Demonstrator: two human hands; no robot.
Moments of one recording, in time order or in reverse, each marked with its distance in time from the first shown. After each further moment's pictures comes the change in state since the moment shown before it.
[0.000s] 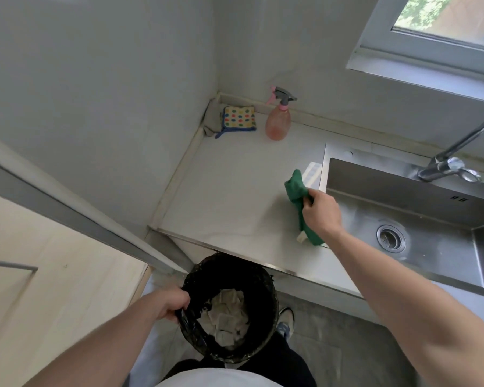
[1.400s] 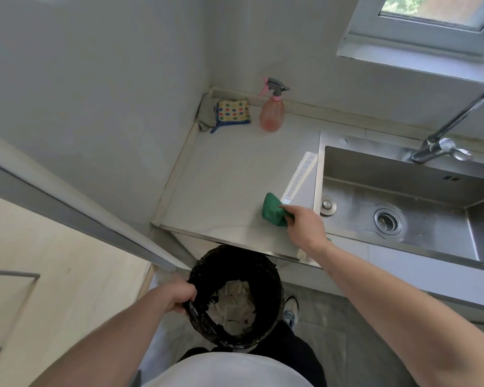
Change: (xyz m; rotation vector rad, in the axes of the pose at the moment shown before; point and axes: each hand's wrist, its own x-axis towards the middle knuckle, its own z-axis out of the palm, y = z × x) left_hand 0.011 -0.009 -0.002 0.003 -0.021 0.028; right_hand -0.065 -0.008 0.035 -0.031 -0.144 -0.080
